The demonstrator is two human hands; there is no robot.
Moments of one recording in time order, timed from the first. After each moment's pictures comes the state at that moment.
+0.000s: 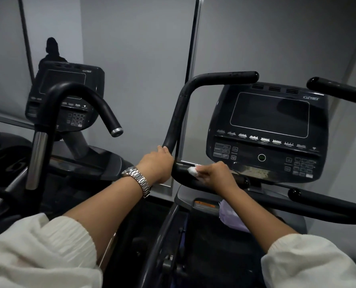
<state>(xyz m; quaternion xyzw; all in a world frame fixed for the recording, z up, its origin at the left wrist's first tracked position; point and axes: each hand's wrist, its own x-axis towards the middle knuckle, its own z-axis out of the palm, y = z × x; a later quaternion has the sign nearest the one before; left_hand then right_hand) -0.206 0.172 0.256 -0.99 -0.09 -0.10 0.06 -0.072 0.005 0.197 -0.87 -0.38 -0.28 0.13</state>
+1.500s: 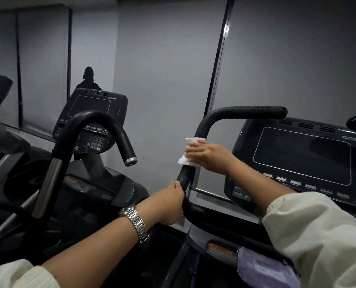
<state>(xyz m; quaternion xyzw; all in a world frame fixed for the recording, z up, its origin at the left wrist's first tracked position) -0.192 0.188 0.262 -0.99 -0.07 -0.06 -0.12 0.008 0.094 0.332 -0.61 -0.68 -0.41 -0.05</state>
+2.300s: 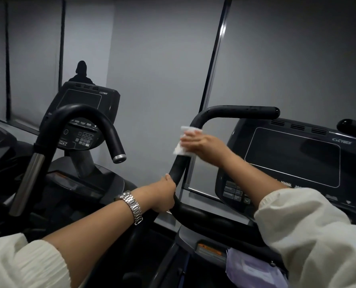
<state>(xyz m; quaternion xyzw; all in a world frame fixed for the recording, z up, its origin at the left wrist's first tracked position) -0.160 0.190 0.270 -0.97 -0.13 -0.02 -0.18 0.023 0.091 0.349 -0.60 -0.68 -0.43 -0.01</state>
